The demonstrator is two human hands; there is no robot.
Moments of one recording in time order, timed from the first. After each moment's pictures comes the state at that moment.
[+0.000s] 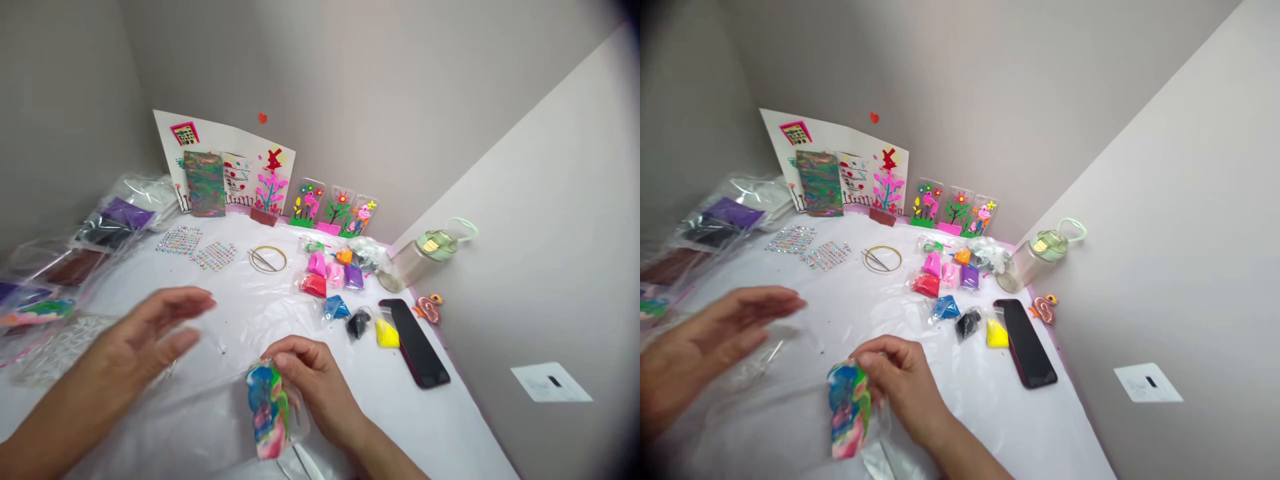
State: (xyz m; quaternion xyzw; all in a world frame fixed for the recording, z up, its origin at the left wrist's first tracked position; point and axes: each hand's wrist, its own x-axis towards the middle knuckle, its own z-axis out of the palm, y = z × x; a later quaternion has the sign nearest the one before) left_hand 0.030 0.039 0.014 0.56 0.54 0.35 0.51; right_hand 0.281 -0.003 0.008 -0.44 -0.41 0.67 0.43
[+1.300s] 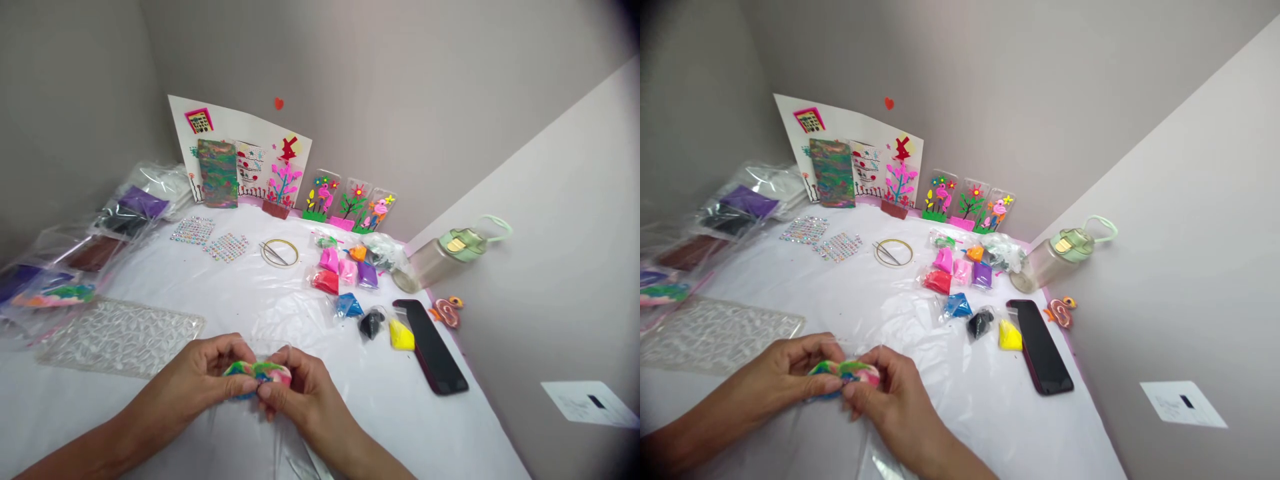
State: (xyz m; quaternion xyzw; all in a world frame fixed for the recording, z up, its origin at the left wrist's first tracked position) left_hand 0.067 0.022 -0.016 0.51 0.44 0.23 0.71; right_hand 0.266 -0.016 -0.010 -0.44 -0.40 0.71 0.38
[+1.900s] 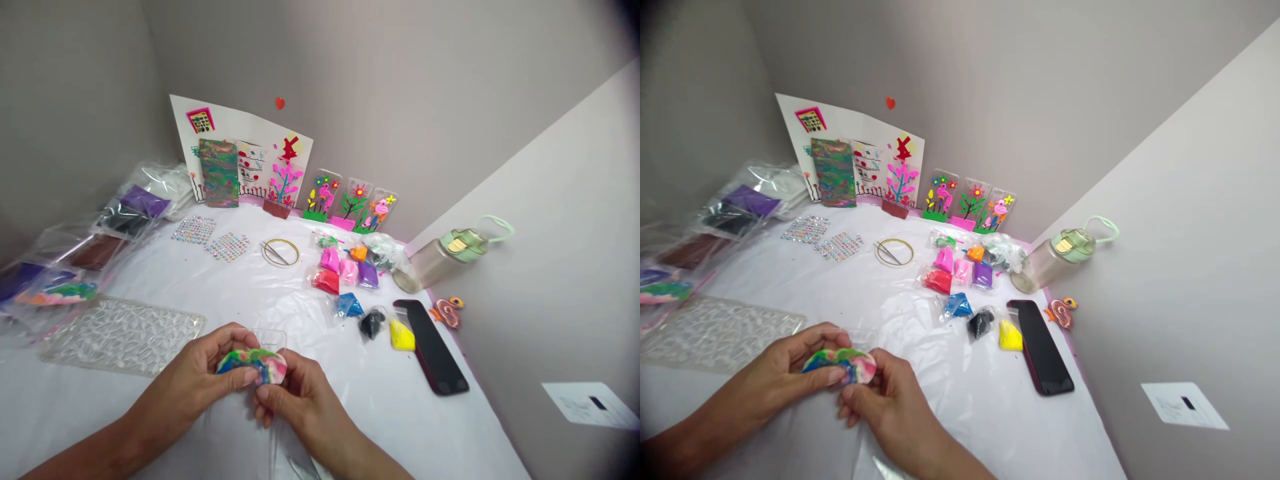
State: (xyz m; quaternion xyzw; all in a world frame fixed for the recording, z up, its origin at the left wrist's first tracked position) left_hand 0.069 0.020 -0.006 0.53 0.45 0.25 0.68; right_hand 0.263 -0.017 -0.008 -0.43 -0.41 0.72 0.36
